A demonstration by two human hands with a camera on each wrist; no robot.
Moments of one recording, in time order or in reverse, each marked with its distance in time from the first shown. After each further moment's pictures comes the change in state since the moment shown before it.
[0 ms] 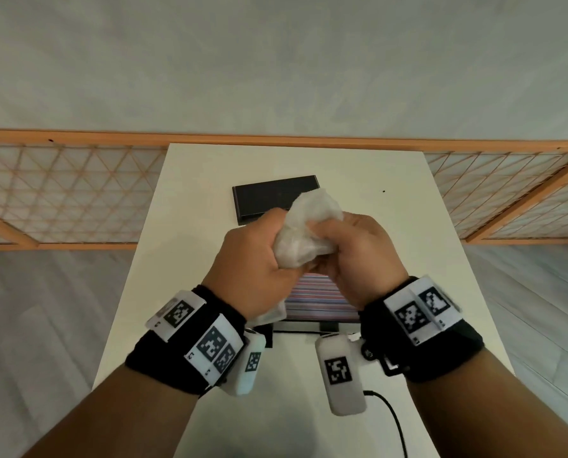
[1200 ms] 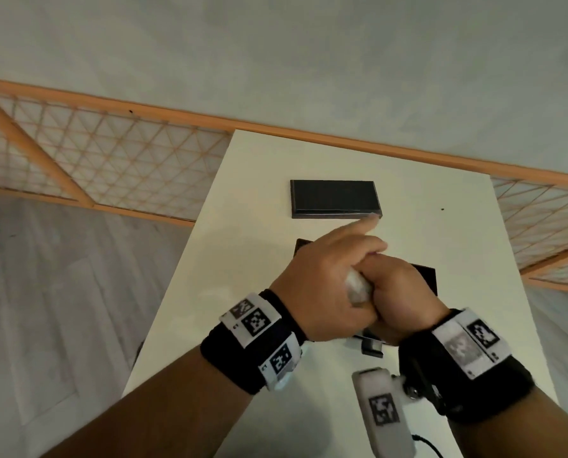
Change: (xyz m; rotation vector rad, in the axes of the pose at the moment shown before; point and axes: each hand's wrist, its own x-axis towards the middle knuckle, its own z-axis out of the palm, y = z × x) left_hand -0.035 -0.017 0.001 -0.169 0.042 0.219; right_hand -0.020 0.027 0.030 -0.278 -0.297 0.047
